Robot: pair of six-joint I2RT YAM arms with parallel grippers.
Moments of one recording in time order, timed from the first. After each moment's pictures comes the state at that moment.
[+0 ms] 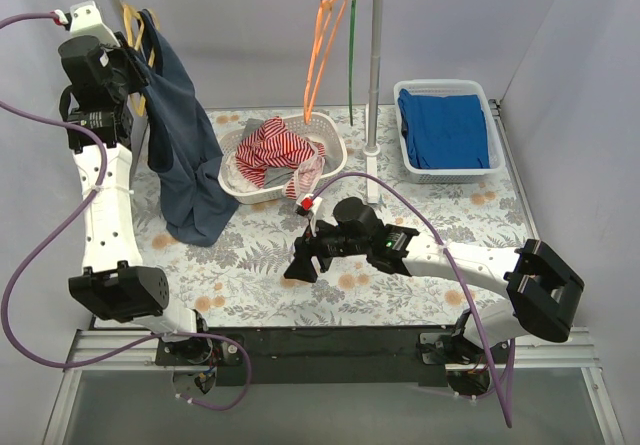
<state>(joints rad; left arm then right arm) 0.18 1.53 1.89 -0.48 -0.05 -0.13 1.05 1.42 0.85 0.15 -0.44 0.30</state>
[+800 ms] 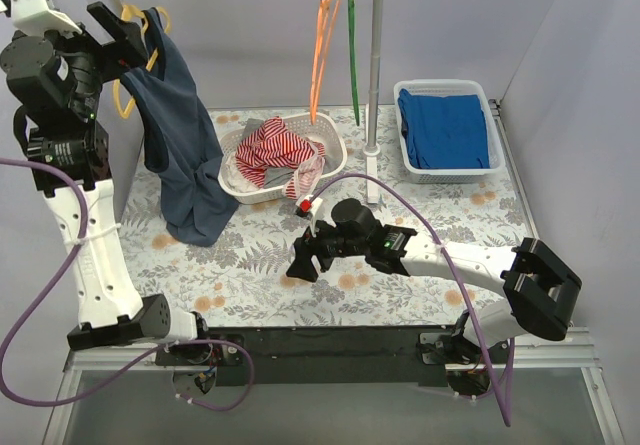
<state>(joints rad) 0.19 1.39 2.08 -0.55 0.07 -0.26 1.05 1.43 0.85 0.11 -0.38 0.26</state>
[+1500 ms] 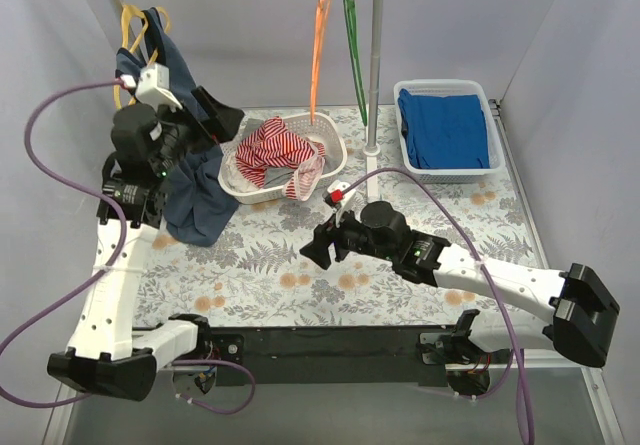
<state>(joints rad) -0.12 1.11 1.46 -0.43 0.20 -0.52 1.05 1.21 0.77 0.12 -0.13 0.26</state>
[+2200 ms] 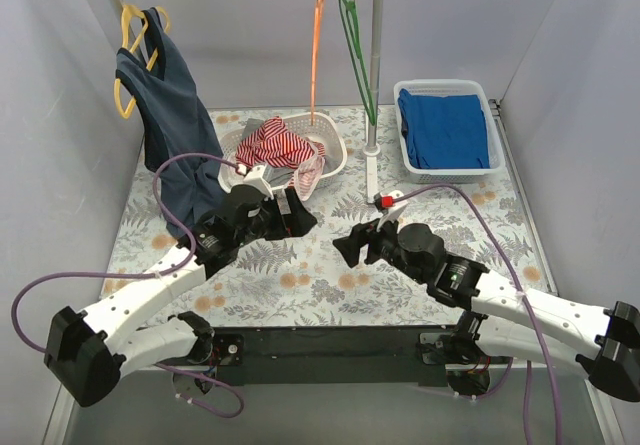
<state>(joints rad) -0.67 1.02 0.76 -0.23 0.01 -0.70 1.04 0.90 0.56 0.09 0.22 0.38</state>
